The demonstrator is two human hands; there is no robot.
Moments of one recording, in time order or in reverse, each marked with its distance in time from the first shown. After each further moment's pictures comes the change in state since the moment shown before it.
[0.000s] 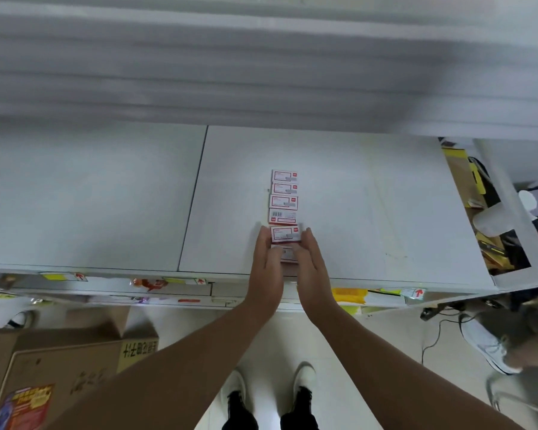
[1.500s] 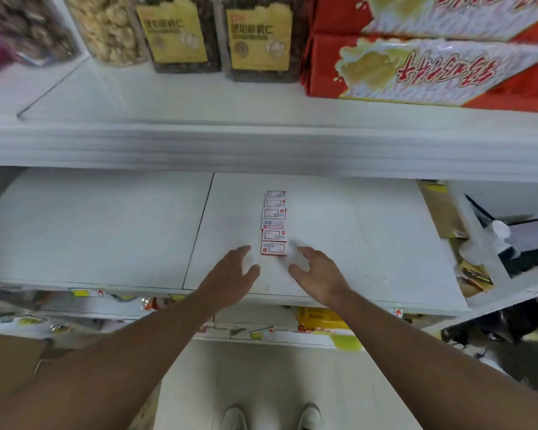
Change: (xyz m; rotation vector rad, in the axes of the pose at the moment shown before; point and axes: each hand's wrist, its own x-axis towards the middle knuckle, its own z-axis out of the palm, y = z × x) left_hand -0.007 0.072 -0.062 1.012 -0.178 -0.011; right_hand 0.012 -0.066 -0.075 -0.743 -0.210 -0.063
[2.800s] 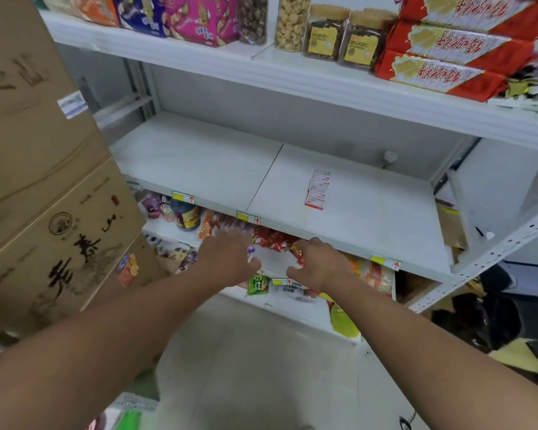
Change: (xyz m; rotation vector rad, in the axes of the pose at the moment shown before) left_hand -0.335 -0.038 0.012 0.550 0.274 -0.070; right_hand -0.281 -0.060 0.067 -0.744 -0.064 -0.313
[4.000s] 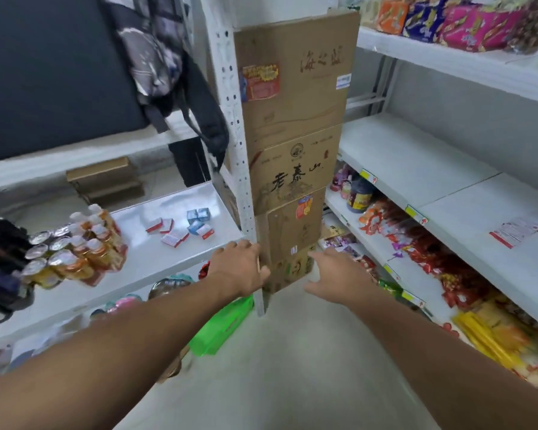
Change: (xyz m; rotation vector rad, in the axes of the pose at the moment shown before) left_hand -0.387 0.003 0.053 -0.109 -0.017 -0.829; right_hand -0.205 -0.136 0.070 -0.146 -0.185 -0.800
